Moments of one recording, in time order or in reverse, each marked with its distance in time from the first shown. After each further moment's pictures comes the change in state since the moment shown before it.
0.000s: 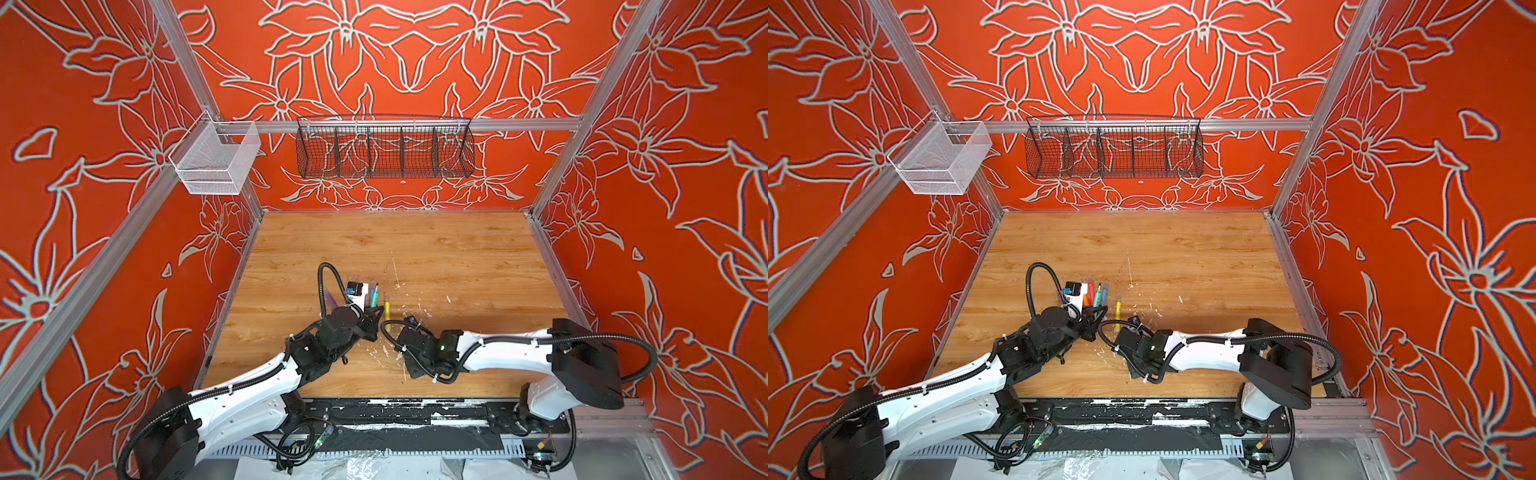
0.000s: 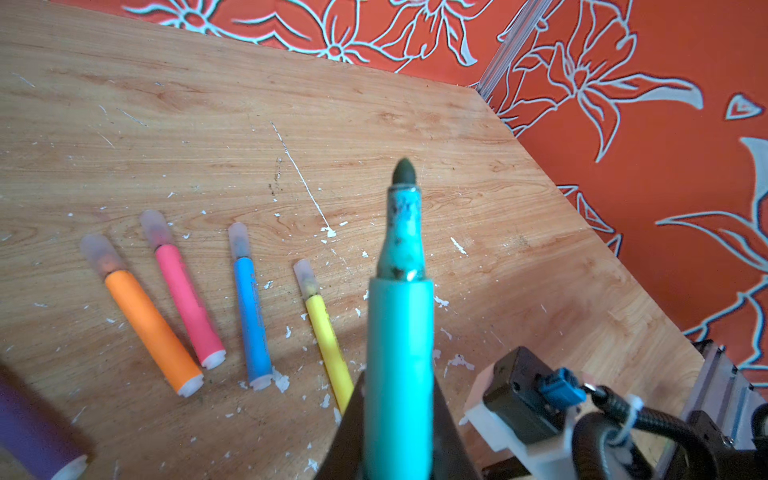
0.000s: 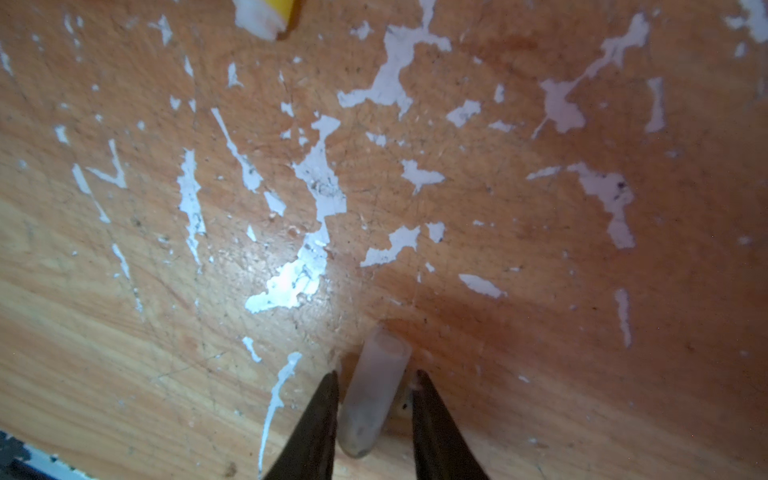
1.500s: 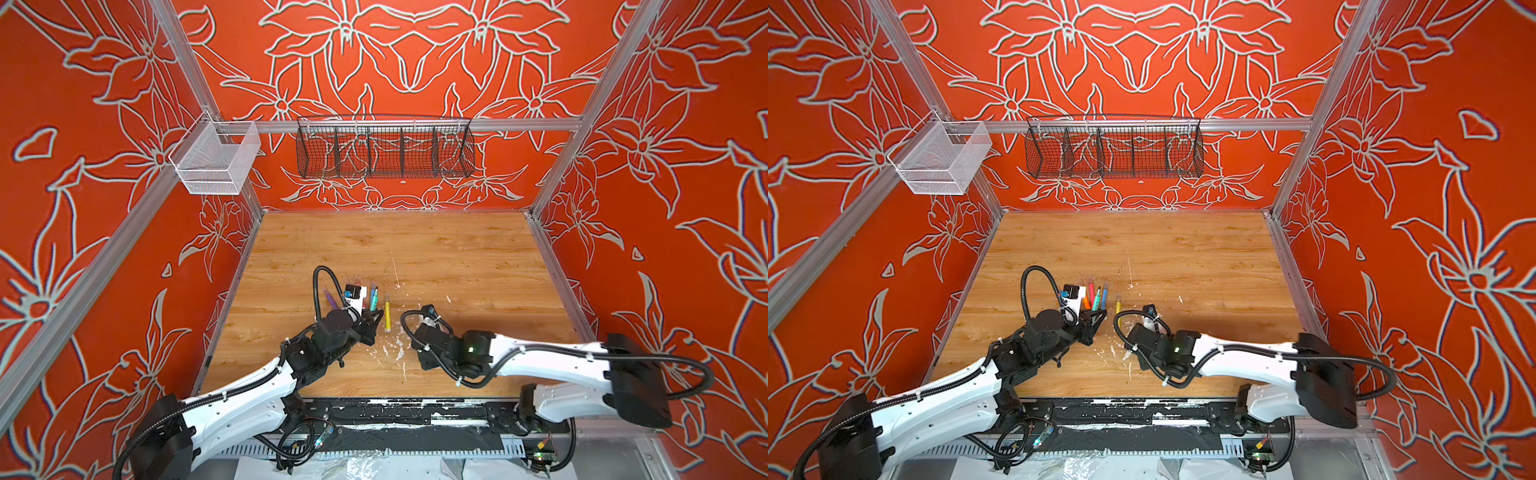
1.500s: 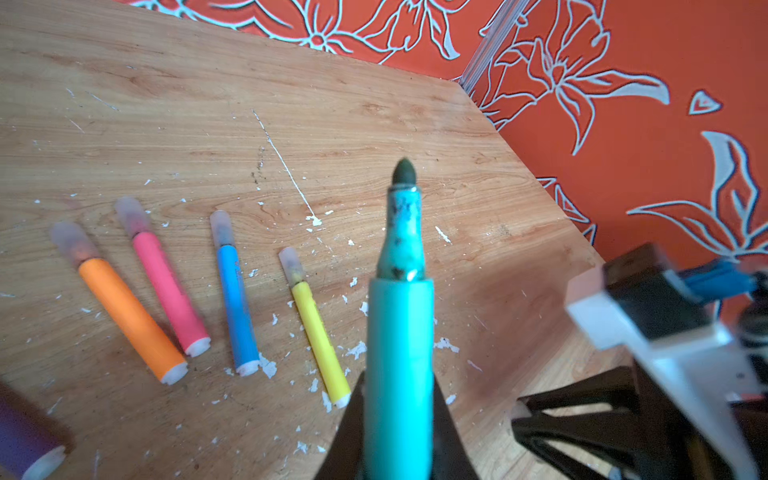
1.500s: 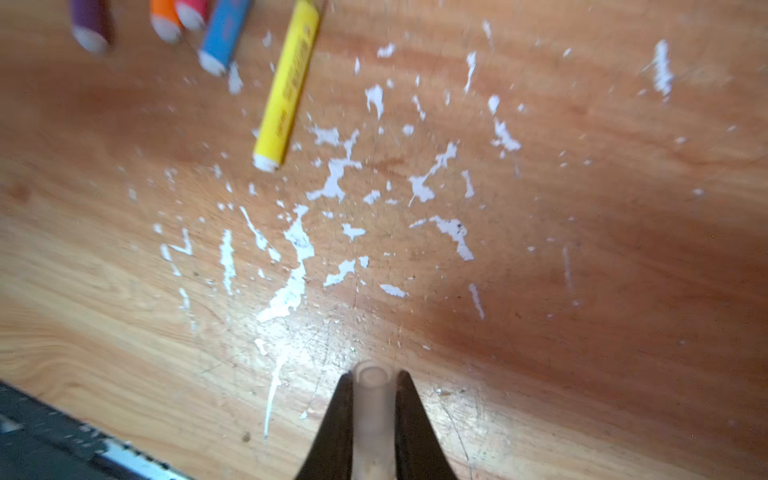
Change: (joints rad) left arm 0.008 -0.047 -0.031 -0.002 0.079 -0.007; right arm -0.016 -0.352 -0.070 -0.044 0.177 0.053
